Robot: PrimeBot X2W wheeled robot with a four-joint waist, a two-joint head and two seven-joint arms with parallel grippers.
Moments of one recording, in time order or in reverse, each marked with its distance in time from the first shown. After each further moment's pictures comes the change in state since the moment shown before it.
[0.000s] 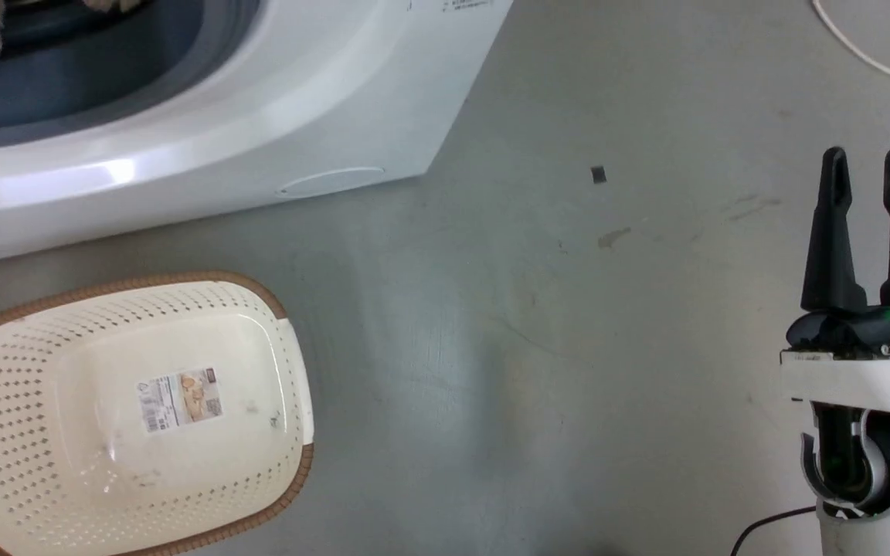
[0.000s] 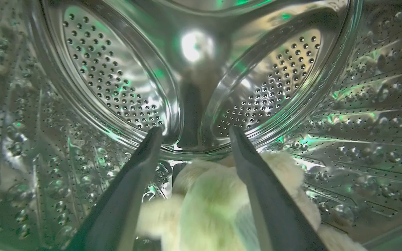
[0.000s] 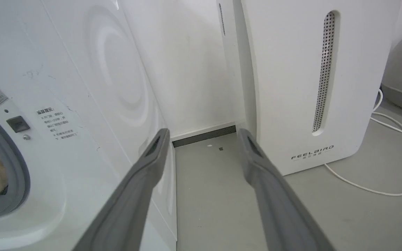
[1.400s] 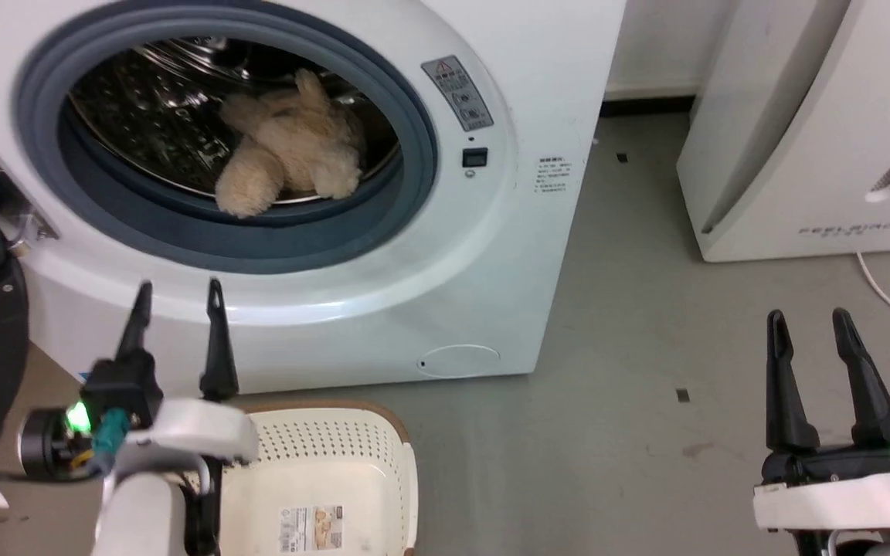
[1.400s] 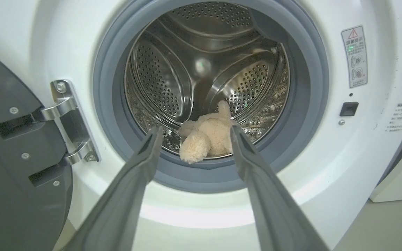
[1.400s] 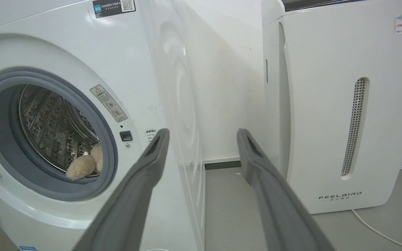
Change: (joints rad) left arm 1.093 -0.338 0.179 -0.755 0.111 0.028 0.000; right arm 0.270 0.000 -0.003 0.012 -0.184 0.000 0.000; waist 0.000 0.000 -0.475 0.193
